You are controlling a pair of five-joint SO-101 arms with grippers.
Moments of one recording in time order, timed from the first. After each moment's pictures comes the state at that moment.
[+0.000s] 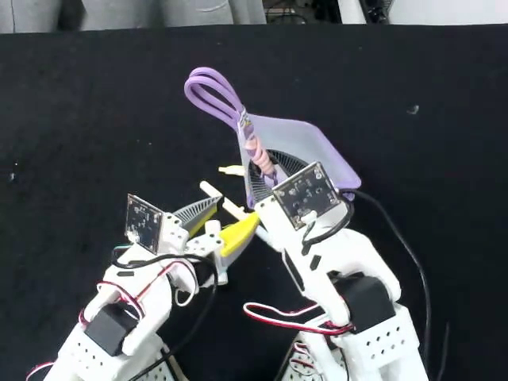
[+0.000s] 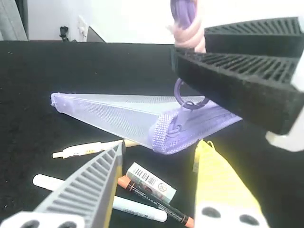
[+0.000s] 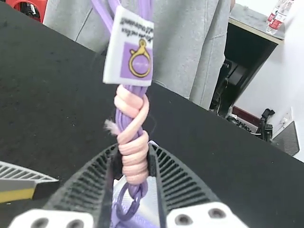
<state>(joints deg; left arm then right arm) 30.7 -104.0 86.7 36.5 15.9 -22.6 -77.2 61.1 41.7 15.3</state>
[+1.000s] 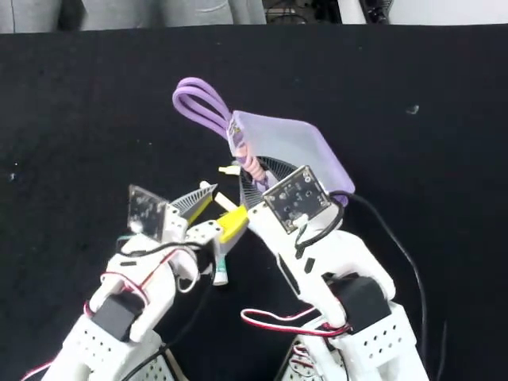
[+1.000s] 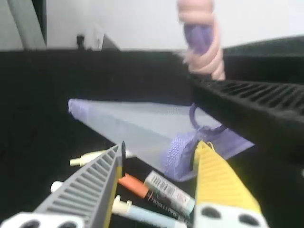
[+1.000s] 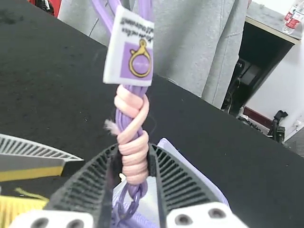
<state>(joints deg) 26.9 -89.6 85.7 26.3 13.7 -25.3 -77.2 62.5 41.7 15.3</state>
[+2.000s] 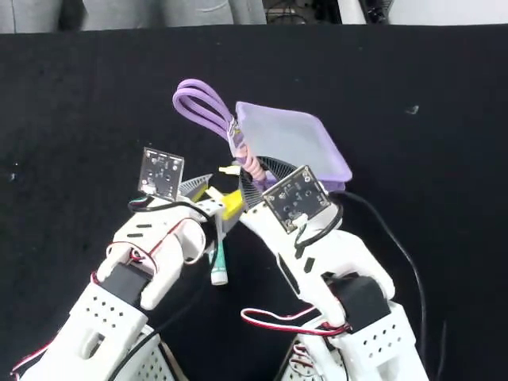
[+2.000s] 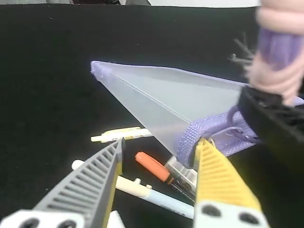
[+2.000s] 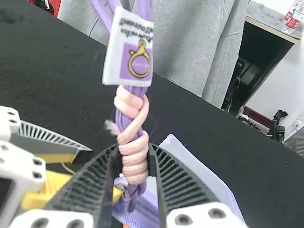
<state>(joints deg) 23.8 -68.7 74.4 25.5 13.2 -25.3 -77.2 62.5 41.7 15.3</state>
